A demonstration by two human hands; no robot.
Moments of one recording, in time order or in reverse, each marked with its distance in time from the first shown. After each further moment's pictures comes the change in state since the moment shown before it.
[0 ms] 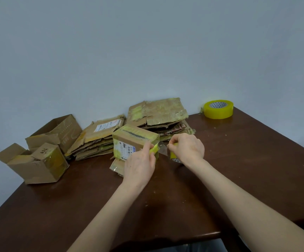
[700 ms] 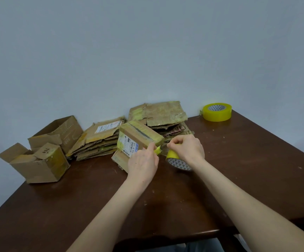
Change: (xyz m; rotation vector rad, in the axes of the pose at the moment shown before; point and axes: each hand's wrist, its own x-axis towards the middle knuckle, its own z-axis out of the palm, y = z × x) left_hand 0.007 0.009 0.005 0.128 -0.028 0.008; right_hand -0.004 0.011 -0.003 0.342 -0.031 0.072
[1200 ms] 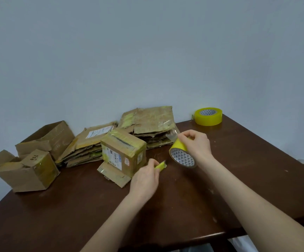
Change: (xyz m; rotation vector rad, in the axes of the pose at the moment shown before) left_hand -0.016 0.013 0.031 -0.207 -0.214 -0.034; right_hand 0.018 0.025 -0.034 0.288 0.134 0.045
